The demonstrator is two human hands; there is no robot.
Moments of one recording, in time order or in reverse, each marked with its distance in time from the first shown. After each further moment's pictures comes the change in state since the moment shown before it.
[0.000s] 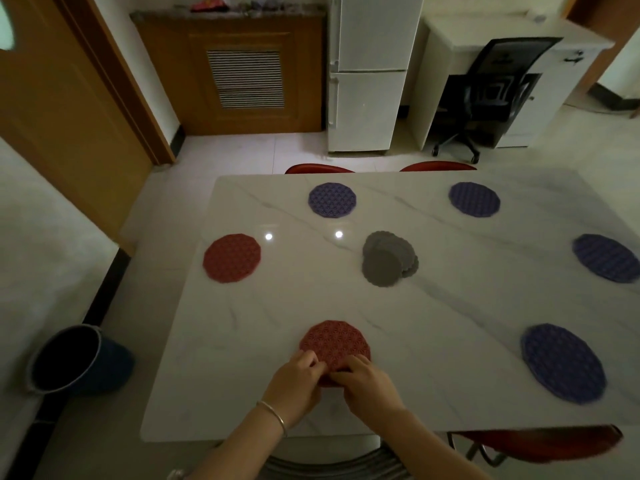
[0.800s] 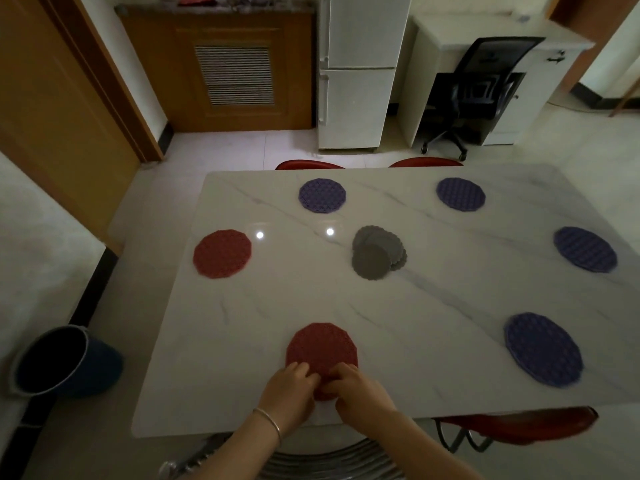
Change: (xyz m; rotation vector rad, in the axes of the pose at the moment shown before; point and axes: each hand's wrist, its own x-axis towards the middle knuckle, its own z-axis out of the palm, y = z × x) left_hand -0.013 0.012 0.015 0.172 -0.030 0.067; right_hand -0.018 -0.002 0.014 0.028 -0.153 0.073
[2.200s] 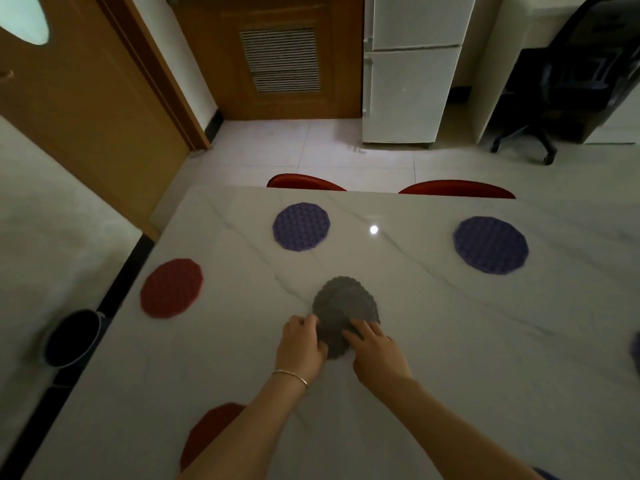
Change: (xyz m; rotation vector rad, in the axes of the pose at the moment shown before) left_hand 0.286 0.051 -0.052 -0.414 0.145 -0.699; right_hand 0.151 0.230 -0.145 -0.167 0.076 -0.117
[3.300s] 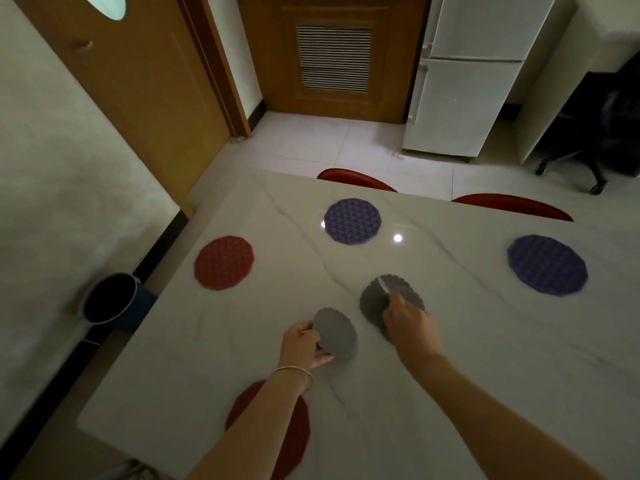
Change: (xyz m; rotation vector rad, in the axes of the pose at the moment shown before) left_hand -0.024 -0.063 -0.034 -1.460 -0.023 -0.736; right_hand 0.031 -0.055 -0.046 0.015 0.227 0.155
